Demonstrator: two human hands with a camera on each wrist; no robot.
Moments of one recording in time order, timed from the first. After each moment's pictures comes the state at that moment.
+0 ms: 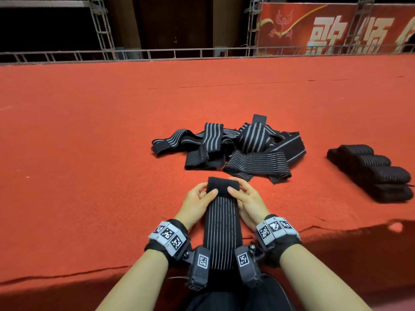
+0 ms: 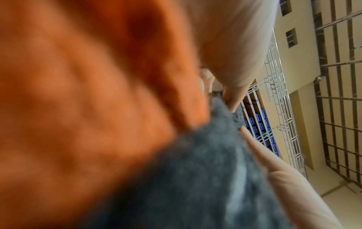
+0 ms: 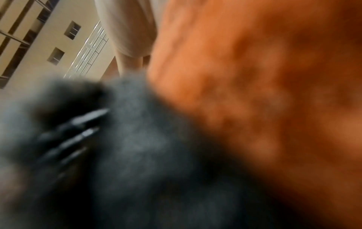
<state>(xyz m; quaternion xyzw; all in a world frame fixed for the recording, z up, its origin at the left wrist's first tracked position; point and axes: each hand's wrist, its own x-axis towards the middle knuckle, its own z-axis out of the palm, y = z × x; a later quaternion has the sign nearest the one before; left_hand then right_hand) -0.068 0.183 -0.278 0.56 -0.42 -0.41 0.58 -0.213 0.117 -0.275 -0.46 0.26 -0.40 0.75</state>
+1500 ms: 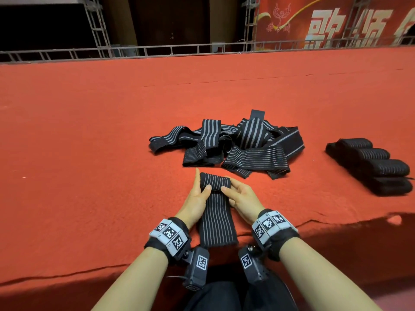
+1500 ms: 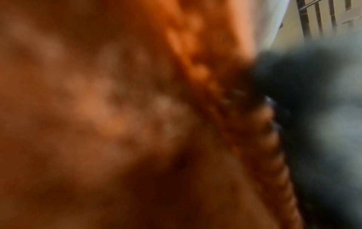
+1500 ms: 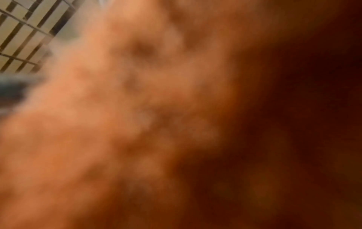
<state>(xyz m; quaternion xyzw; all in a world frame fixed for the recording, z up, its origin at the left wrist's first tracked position) -0.068 0.177 -0.283 0.59 -0.46 -0.38 0.55 -0.205 0.111 -0.283 -0.53 0.28 -0.34 0.72</state>
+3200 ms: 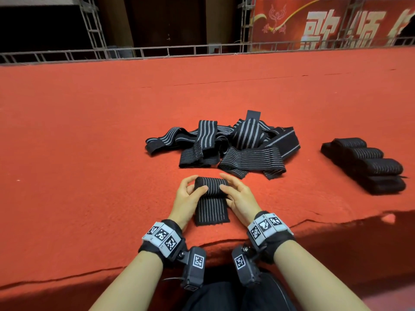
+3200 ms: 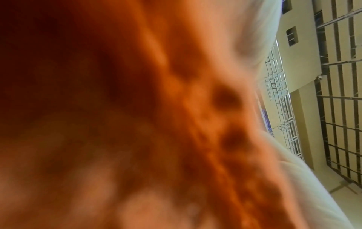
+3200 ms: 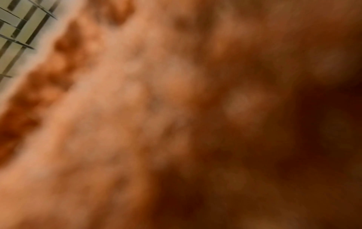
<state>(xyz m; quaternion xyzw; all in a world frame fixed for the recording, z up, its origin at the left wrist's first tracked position) -0.067 0.182 -0.278 0.57 -0.35 -0.38 0.64 -0.205 0.119 -0.272 -0.48 0.29 -0.40 0.73</state>
